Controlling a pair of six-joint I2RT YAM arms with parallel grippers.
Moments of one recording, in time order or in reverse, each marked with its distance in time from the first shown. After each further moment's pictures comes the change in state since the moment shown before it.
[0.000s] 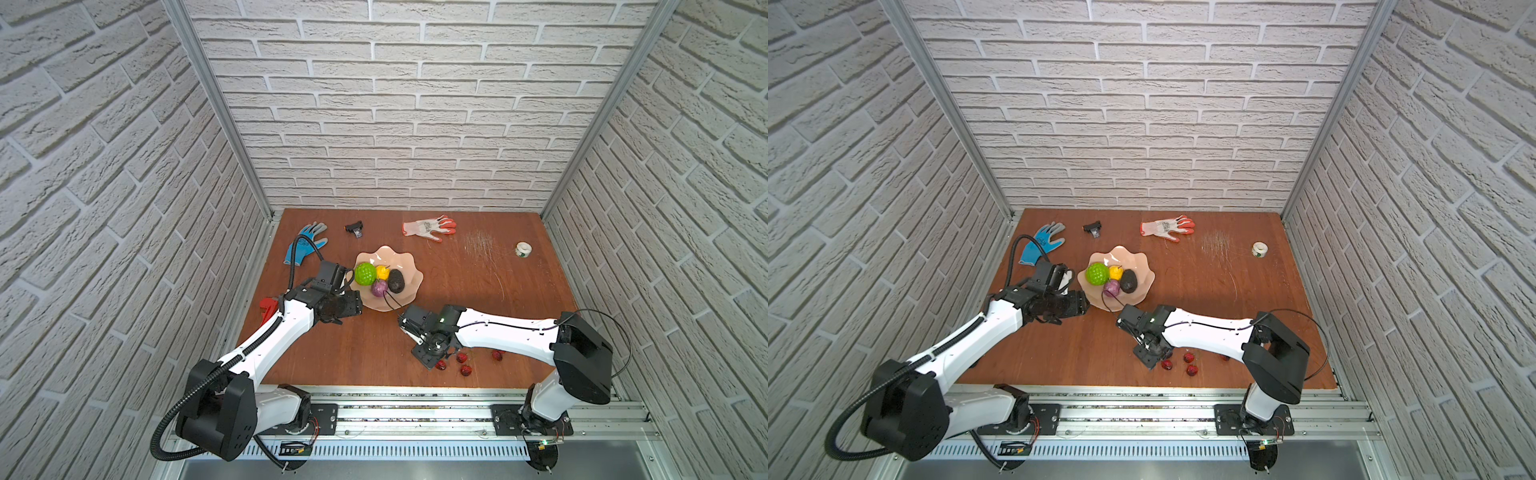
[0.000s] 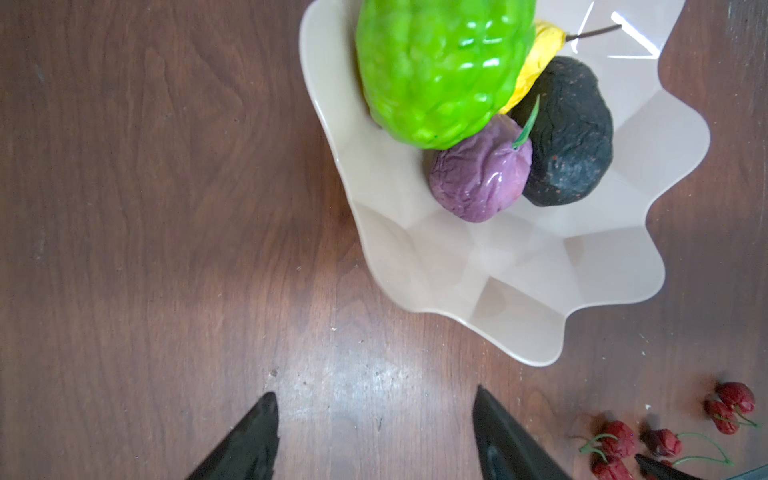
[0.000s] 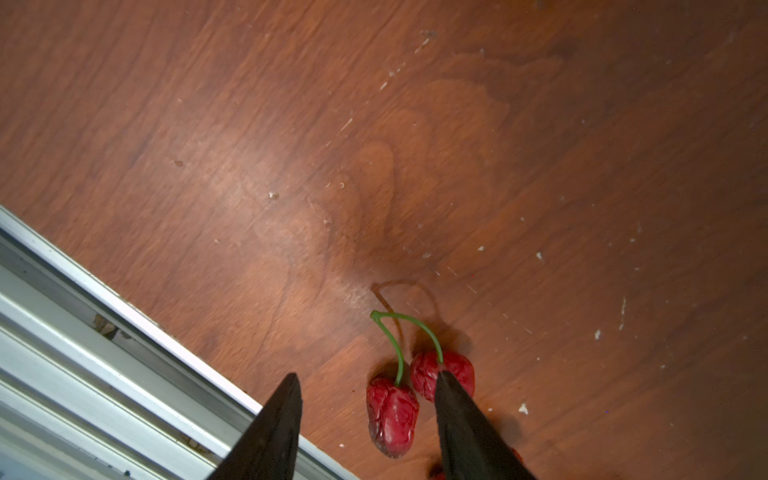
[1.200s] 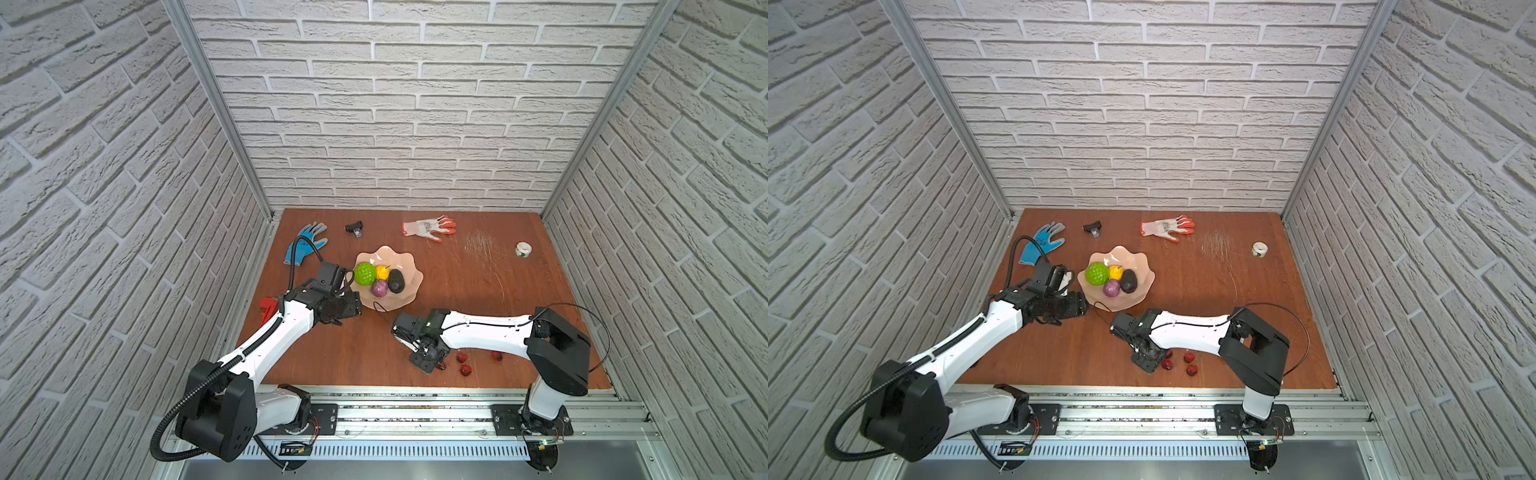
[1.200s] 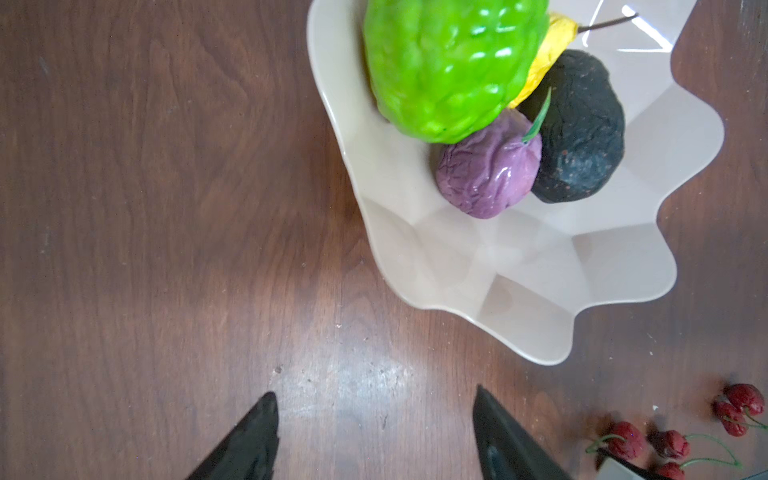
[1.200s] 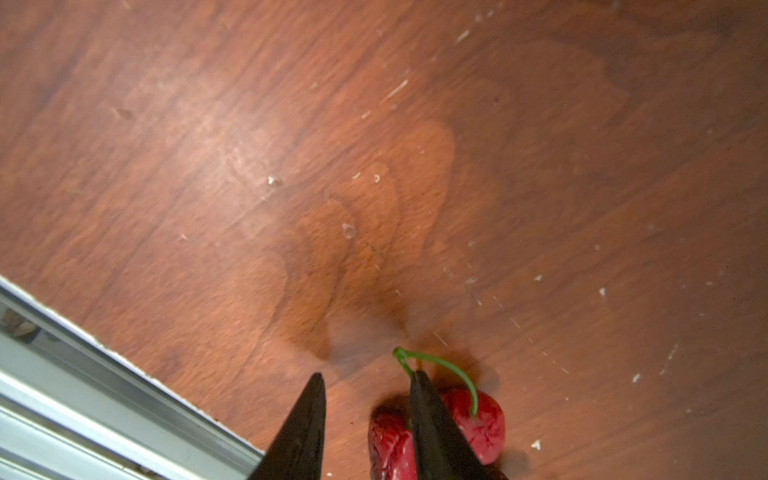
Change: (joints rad) left arm 0.000 -0.003 -0.010 0.000 -0.005 0.000; right arm 0.029 0.098 0.015 -0.018 0.017 -0.064
